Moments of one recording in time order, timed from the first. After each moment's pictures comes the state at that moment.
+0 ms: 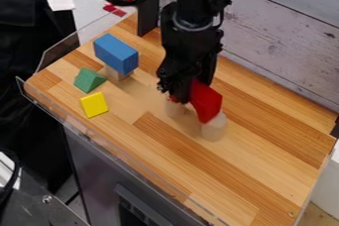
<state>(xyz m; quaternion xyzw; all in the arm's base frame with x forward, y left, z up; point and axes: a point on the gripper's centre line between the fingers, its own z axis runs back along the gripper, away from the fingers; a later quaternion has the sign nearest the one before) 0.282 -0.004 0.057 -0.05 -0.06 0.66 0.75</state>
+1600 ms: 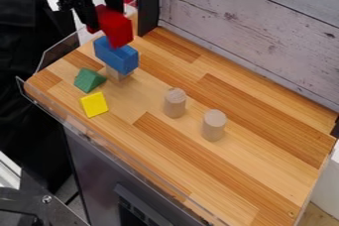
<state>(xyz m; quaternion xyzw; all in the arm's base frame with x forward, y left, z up) 0.272 0.133 0.103 -0.05 -0.05 0.65 0.76</state>
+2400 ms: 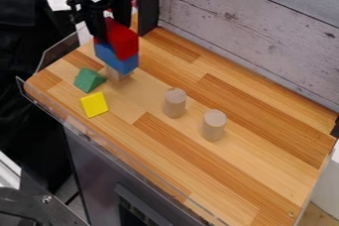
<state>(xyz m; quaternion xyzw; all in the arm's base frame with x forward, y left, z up) 0.282 0.126 0.082 -0.02 -0.04 0.65 0.76</state>
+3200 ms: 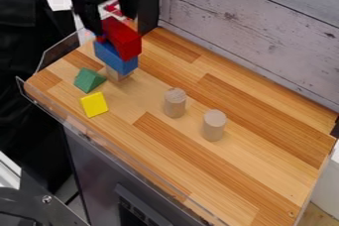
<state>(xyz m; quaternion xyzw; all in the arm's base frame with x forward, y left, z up) 0.286 0.130 0.103 -0.03 -0.05 0.65 0.76</state>
